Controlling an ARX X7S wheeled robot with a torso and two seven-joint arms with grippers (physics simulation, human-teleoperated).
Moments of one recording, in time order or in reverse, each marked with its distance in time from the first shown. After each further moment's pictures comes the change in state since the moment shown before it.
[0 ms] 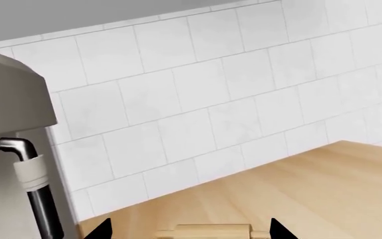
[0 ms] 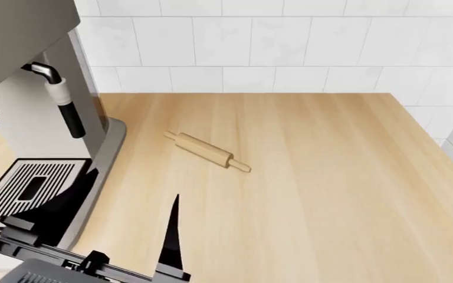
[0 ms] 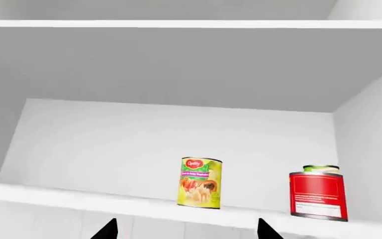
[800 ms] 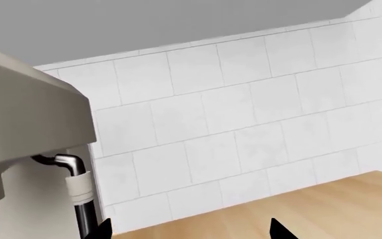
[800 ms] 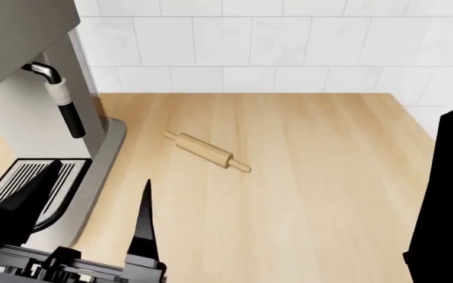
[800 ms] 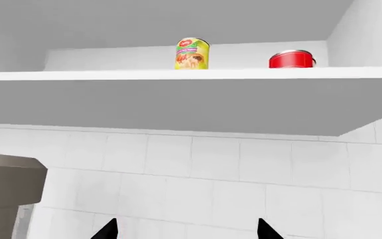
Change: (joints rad) left arm -0.004 -0.111 0.003 0.000 0.112 0.049 0.000; right arm -1.168 -0.420 1.766 -0.337 0.858 0.940 0.306
